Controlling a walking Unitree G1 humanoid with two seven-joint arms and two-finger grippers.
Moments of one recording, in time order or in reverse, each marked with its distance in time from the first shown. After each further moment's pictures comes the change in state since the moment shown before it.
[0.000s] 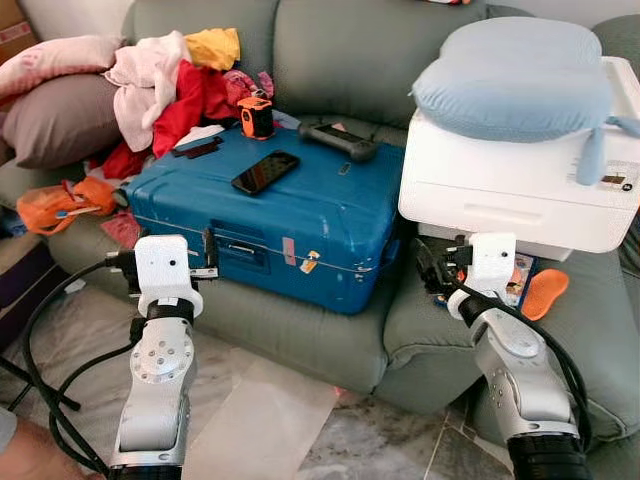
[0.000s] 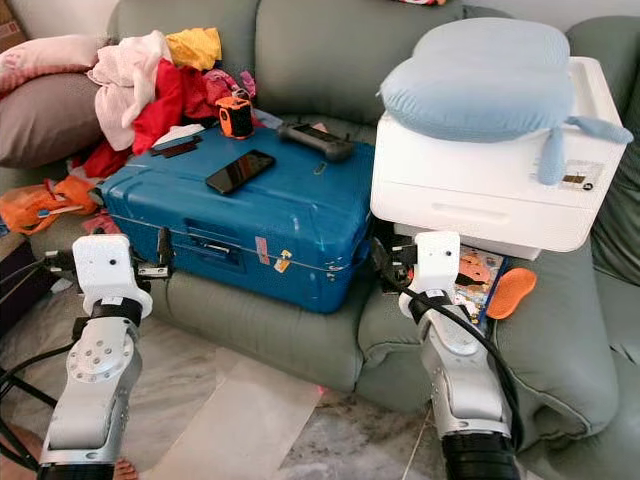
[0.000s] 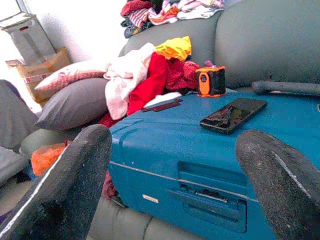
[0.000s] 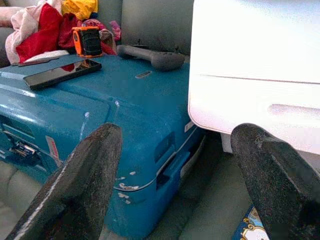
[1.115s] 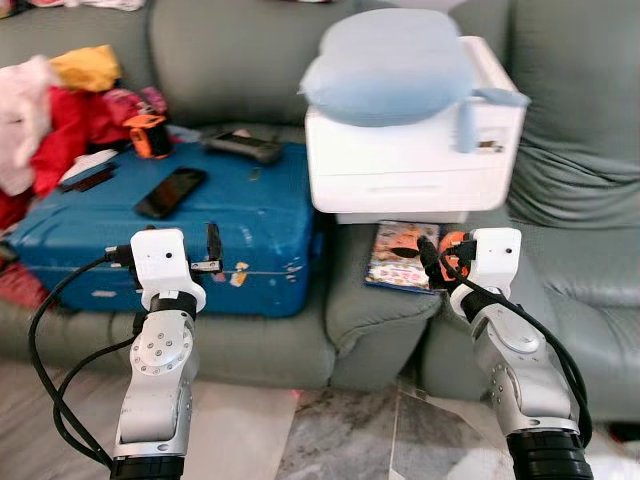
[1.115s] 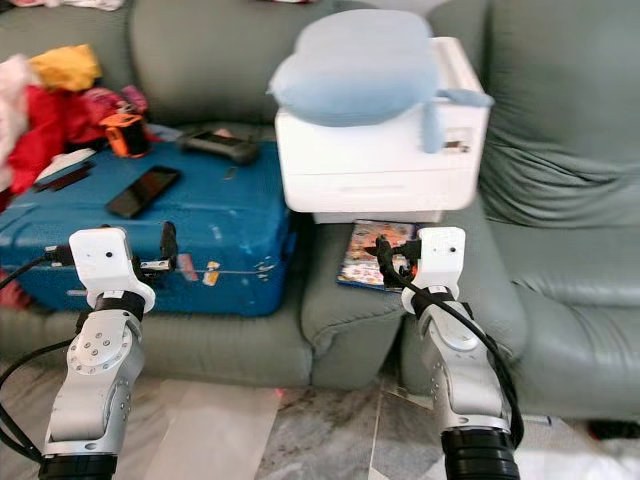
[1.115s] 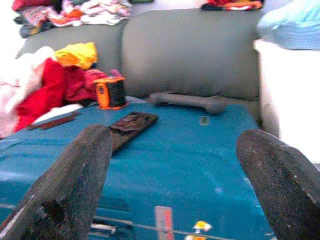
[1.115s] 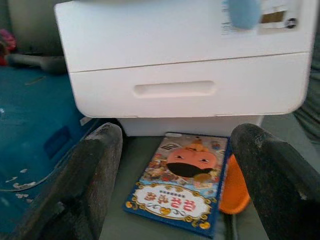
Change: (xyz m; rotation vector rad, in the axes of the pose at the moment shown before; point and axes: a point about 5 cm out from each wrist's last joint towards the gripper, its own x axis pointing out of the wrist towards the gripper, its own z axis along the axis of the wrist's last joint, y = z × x) left arm 0.006 -0.003 0.002 -0.103 0.015 -0.036; right arm 0.002 -0.004 0.004 0.009 0.004 -0.065
